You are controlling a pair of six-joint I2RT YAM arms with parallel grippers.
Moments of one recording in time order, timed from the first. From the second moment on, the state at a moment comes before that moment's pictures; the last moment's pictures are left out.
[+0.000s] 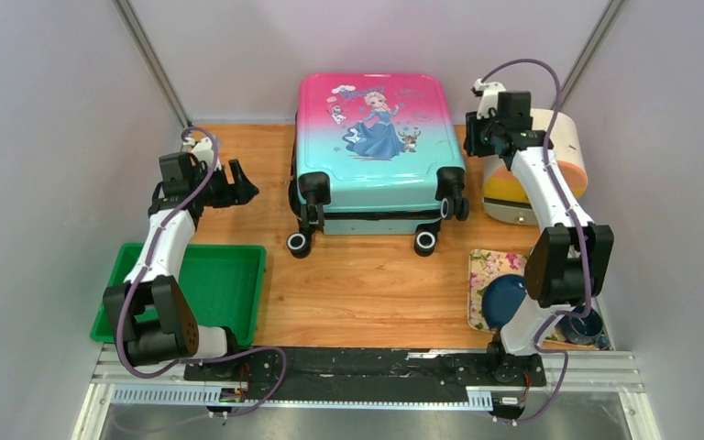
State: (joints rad) left arm 0.19 1.35 0.98 -0.27 0.53 -0.07; right arm 0.03 1.73 1.61 -0.50 -0.15 -0.11
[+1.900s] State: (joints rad) left arm 0.17 2.02 1.68 -0.24 0.72 0.00; right arm 0.39 1.39 0.88 -0.34 -0.50 -0.57
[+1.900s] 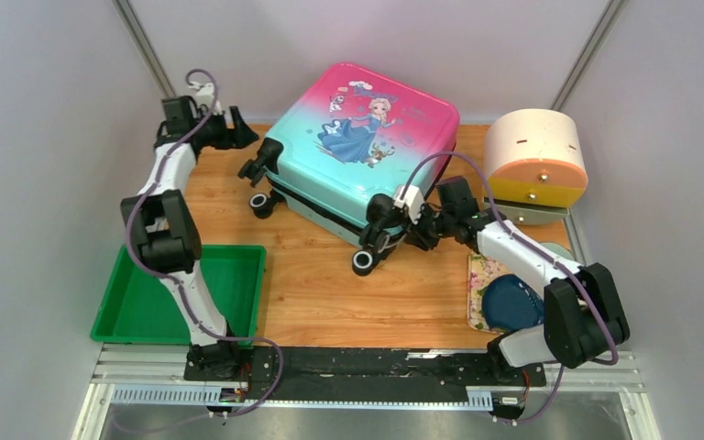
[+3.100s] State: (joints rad) left arm 0.23 1.47 0.85 -0.16 0.40 -0.30; right arm 0.17 1.73 1.57 -0.21 -0.09 0.02
